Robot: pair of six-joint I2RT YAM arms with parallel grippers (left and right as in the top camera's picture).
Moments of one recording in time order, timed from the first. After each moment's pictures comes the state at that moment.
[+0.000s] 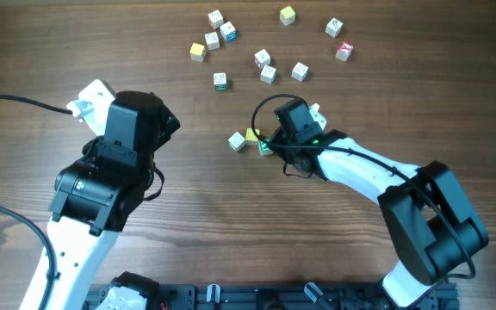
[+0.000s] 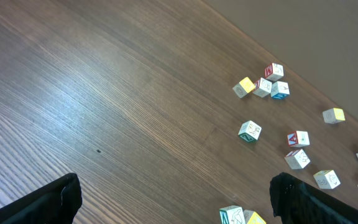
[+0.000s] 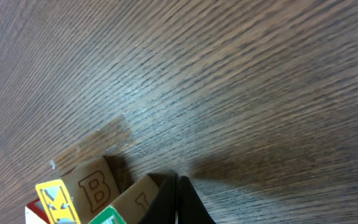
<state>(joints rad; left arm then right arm) -0.34 1.10 1.20 -0.94 -0.49 -0.87 0.54 1.82 0.96 -0.21 0.00 1.14</state>
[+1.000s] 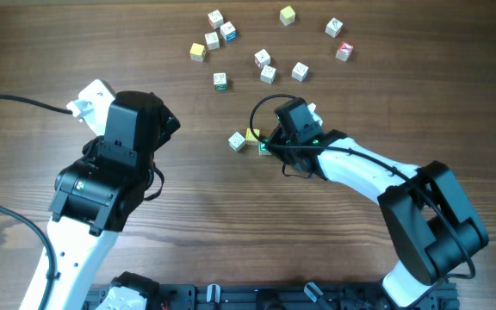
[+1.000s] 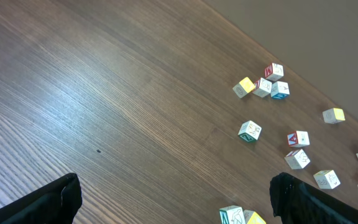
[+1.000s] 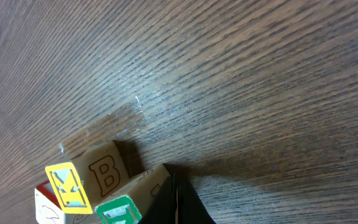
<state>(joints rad) -0.34 1.10 1.20 -0.94 -0.49 -0.87 0.54 1.82 0.96 -0.20 -0.06 1.11</state>
